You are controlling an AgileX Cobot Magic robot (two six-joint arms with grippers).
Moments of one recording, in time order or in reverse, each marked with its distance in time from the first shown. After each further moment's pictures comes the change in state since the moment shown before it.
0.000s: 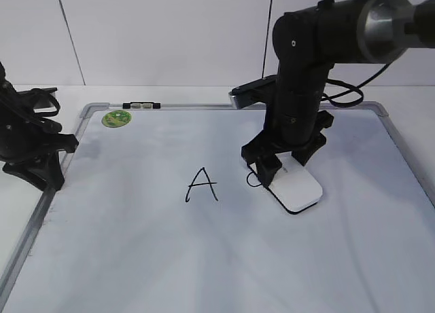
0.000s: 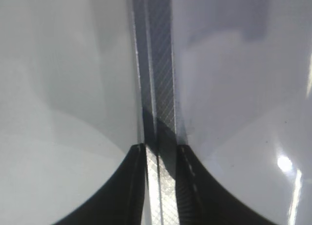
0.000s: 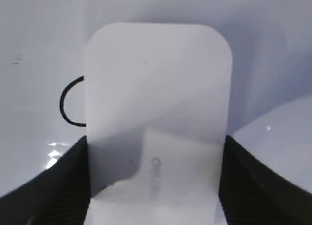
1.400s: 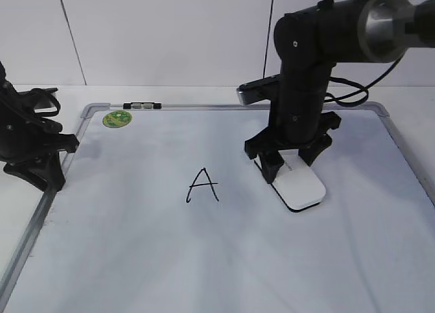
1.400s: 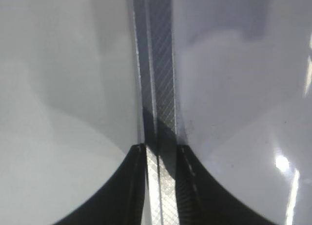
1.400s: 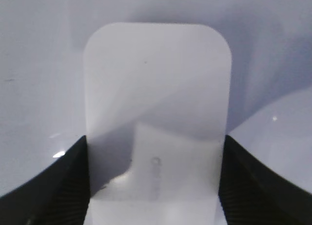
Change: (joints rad) left arm 0.000 0.000 0.000 -0.002 0.002 -0.001; right arm -0.011 0.006 -0.006 -0.052 0.010 0.120
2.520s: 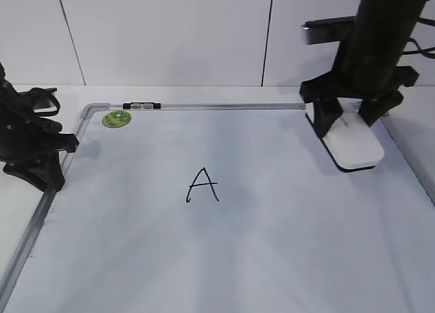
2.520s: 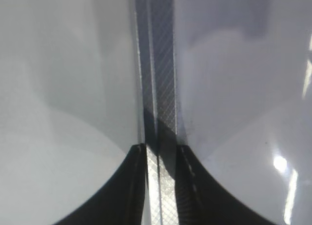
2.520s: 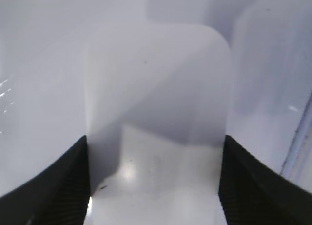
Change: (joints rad) left arm 0.002 0.000 0.000 -0.018 -0.002 0.000; right arm -0.144 -0.228 0.020 0.029 0.107 0.033
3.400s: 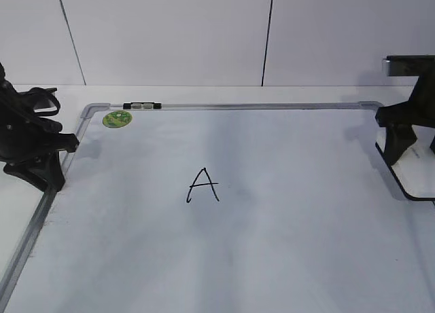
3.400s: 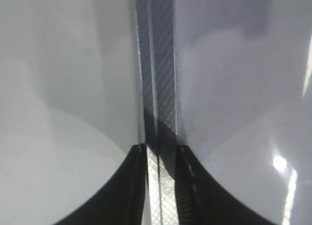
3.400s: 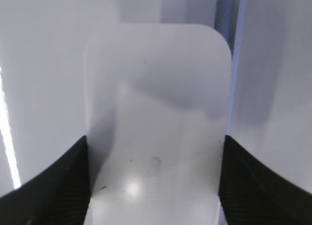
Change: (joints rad) left arm 0.000 0.000 0.000 -0.002 0.000 0.000; right arm -0.298 -0.006 0.164 0.045 -0.052 -0.108
